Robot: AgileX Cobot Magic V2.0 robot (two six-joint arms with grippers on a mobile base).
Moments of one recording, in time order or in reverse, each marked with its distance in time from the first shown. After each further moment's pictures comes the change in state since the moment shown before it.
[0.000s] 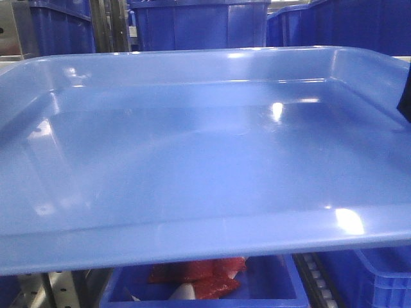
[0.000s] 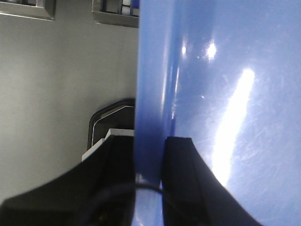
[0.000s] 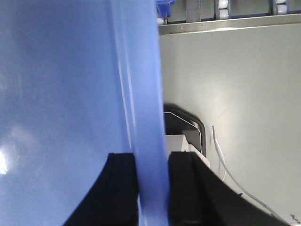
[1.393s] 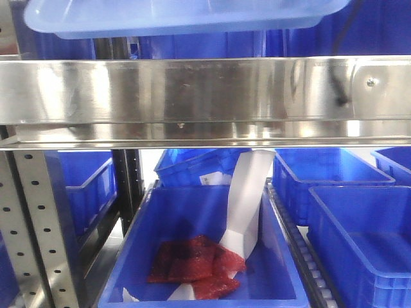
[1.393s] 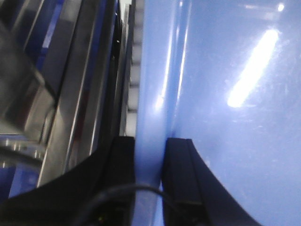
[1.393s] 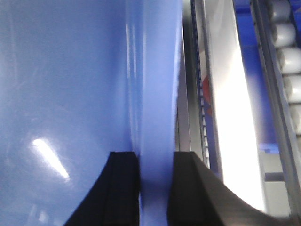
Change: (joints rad) left arm 0.283 0.519 -0.768 0.189 -0.246 0.298; right arm -0.198 0.609 -0.926 -0.143 -0.003 -0.249
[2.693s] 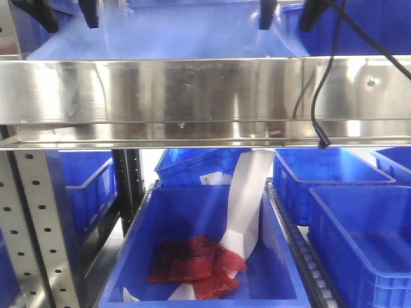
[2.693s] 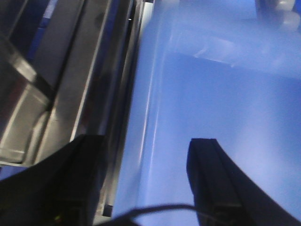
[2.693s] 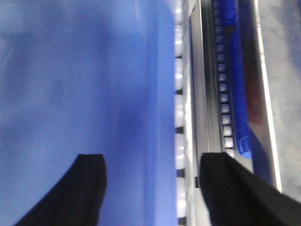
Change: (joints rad) left arm 0.070 0.132 -0.020 -0.014 -0.029 -0.048; right arm -0.042 0.142 -0.020 0.060 -0.094 -0.014
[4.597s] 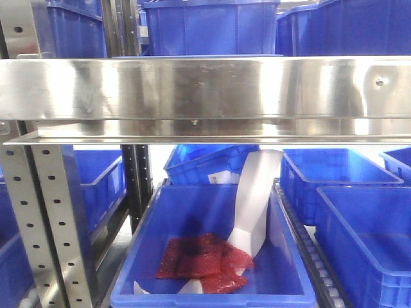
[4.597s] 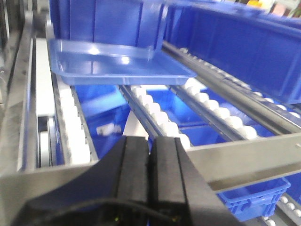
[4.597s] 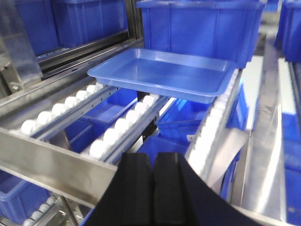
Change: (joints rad) left arm -0.168 -1.071 1.235 0.005 -0.906 0.089; right arm 0.086 -1.143 1.290 -0.184 -0.939 -0.070
